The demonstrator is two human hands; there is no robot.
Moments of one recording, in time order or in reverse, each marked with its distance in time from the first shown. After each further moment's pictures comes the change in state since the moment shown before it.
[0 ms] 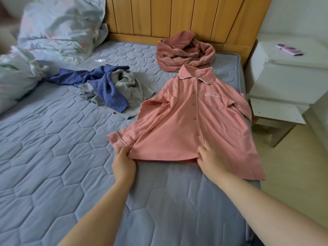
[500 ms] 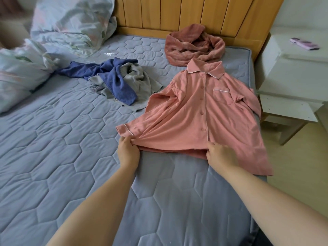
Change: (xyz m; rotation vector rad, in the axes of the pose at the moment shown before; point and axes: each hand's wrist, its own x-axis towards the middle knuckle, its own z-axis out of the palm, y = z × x) left_hand 0.015 -0.002 -0.010 0.032 0.006 -0.042; right_hand -0.001 0.000 -0.001 -0.114 -0.018 0.020
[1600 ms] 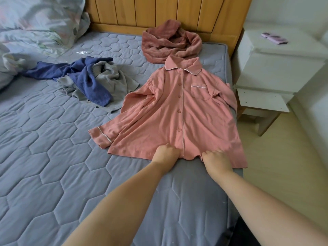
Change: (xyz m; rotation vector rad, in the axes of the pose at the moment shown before) left_hand -0.079 0.106 0.099 0.801 -0.544 1.026; right_hand -0.022 0.066 0.030 -0.193 -0.028 -0.110
